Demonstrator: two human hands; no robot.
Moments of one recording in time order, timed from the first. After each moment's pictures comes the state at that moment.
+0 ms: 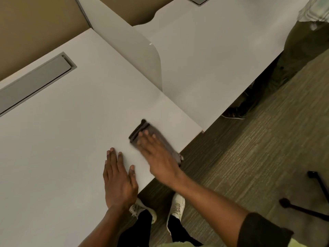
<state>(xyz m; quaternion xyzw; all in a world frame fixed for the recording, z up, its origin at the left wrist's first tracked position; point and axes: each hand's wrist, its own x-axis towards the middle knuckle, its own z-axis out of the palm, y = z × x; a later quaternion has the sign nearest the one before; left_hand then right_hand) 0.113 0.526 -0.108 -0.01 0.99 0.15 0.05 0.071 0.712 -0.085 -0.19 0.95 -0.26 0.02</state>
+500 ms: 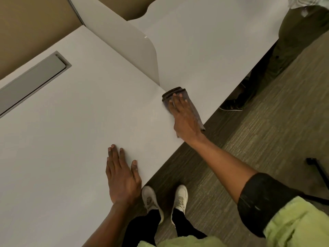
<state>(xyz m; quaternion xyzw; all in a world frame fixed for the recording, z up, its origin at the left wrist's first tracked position) 0.113 0.526 -0.108 -0.02 0.99 0.16 0.05 -0.001 0.802 -0.080 -0.02 0.98 -0.18 -0.01</state>
